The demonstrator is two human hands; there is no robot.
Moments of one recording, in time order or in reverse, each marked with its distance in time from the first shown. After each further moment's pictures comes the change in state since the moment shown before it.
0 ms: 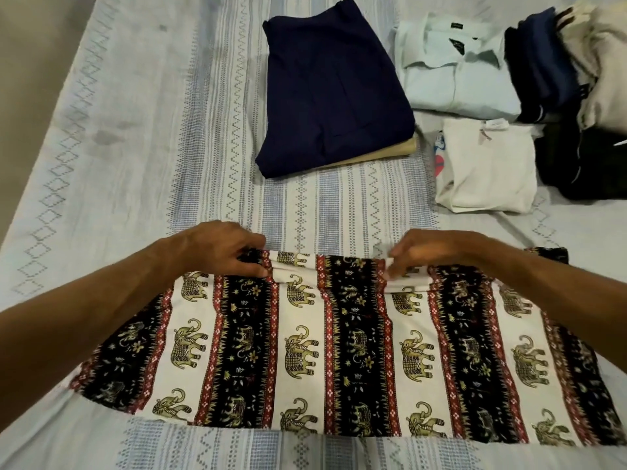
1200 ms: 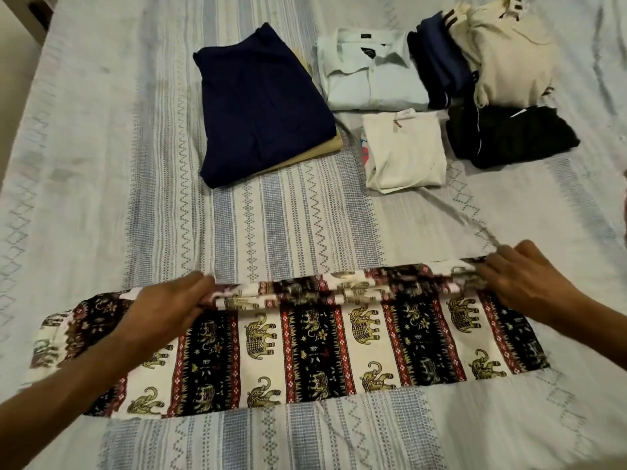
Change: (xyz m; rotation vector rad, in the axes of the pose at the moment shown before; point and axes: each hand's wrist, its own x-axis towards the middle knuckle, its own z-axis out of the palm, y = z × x) left_hand -0.081 0.109 0.039 0.080 0.433 -0.051; right_hand -0.178 0.213 0.096 -1.056 0.909 -0.029
